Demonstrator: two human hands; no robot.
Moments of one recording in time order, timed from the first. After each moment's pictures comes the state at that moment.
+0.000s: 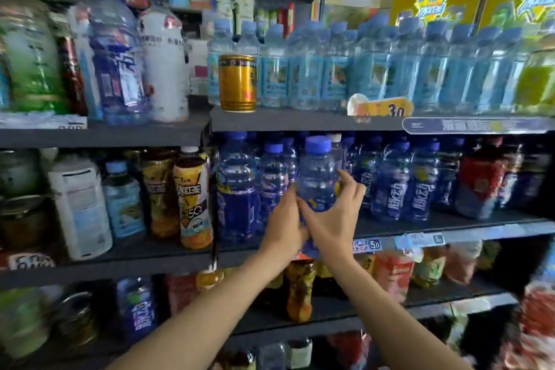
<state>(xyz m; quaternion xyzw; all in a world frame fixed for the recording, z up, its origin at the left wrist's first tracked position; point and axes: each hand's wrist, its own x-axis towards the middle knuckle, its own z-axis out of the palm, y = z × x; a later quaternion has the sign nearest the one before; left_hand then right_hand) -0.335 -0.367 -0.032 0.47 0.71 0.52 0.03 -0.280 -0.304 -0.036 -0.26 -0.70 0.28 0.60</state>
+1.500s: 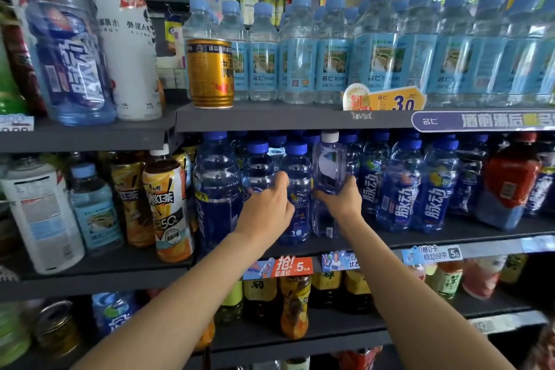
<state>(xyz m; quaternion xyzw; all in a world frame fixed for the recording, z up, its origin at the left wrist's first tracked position) -0.379 -0.326 -0.019 0.52 0.80 0.22 -0.20 -0.313 -0.171 -0.040 -0.39 -0.71 0.42 0.40</state>
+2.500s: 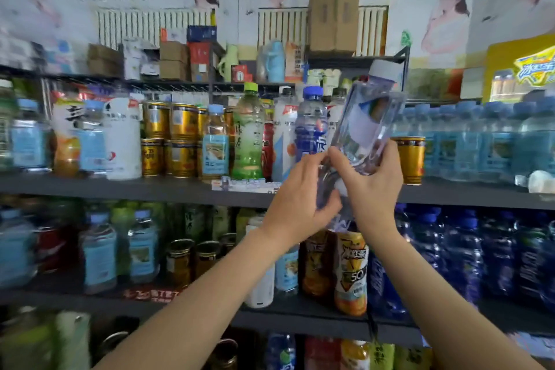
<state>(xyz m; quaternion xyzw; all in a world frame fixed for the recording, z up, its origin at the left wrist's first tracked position) -0.501 -0.598 0.102 0.58 0.61 0.44 -0.32 -0.429 -0.505 0.118 0.00 -0.63 0.37 0.68</state>
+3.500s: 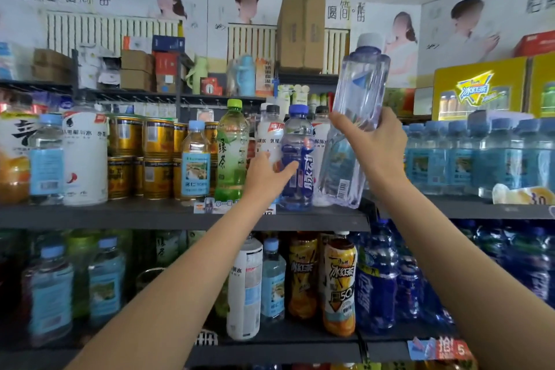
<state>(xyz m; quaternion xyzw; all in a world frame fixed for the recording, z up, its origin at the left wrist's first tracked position) -0.571 -0.574 0.158 0.39 0.72 0.56 -0.11 -0.423 -0.493 0.201 -0.11 -0.68 0.33 0.64</state>
